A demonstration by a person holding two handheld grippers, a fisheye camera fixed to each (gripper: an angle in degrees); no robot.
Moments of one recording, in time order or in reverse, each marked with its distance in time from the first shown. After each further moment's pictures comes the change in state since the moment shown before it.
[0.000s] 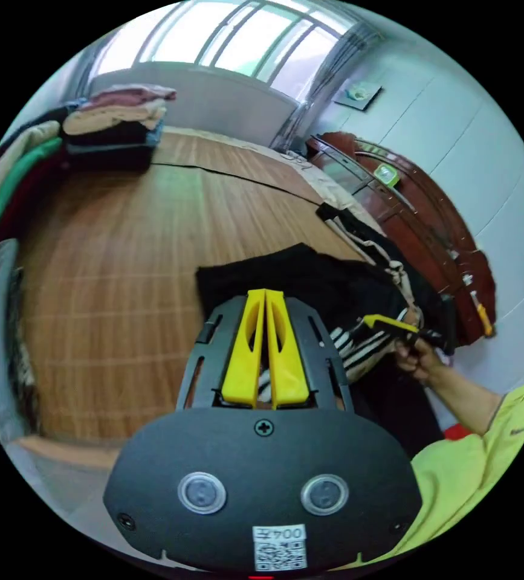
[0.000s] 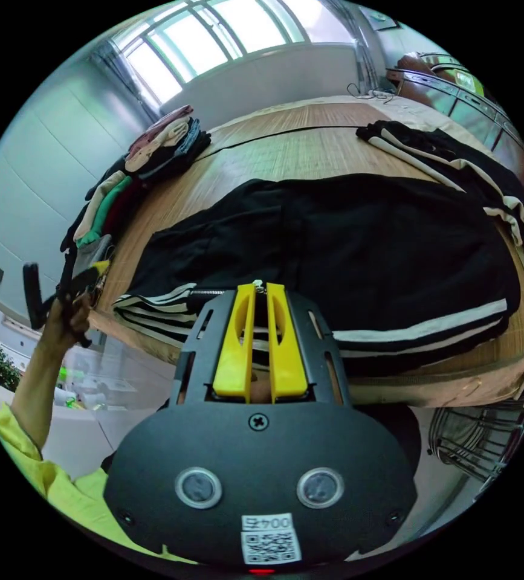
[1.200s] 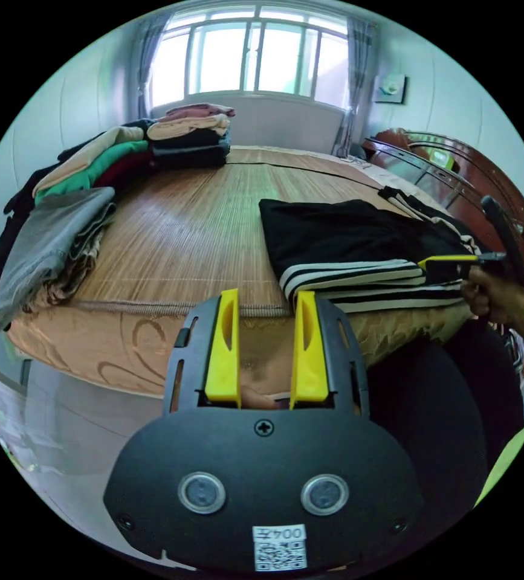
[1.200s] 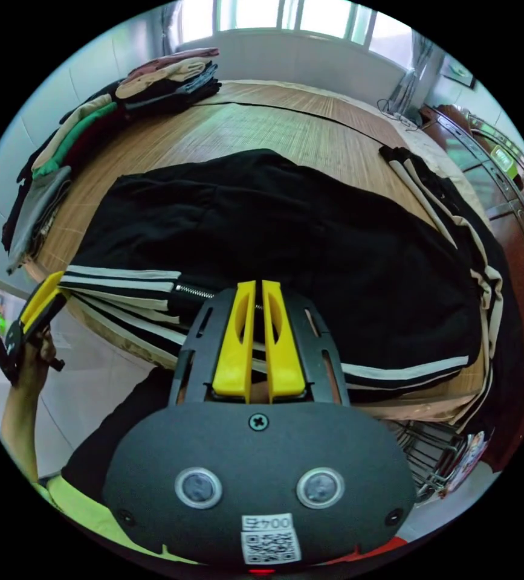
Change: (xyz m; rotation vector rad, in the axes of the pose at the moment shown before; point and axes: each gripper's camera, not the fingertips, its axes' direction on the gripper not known) left arm 0.027 0.221 0.093 0.100 -0.389 -0.021; right arm -0.125 -0.018 0.056 -0.142 0.338 -0.206
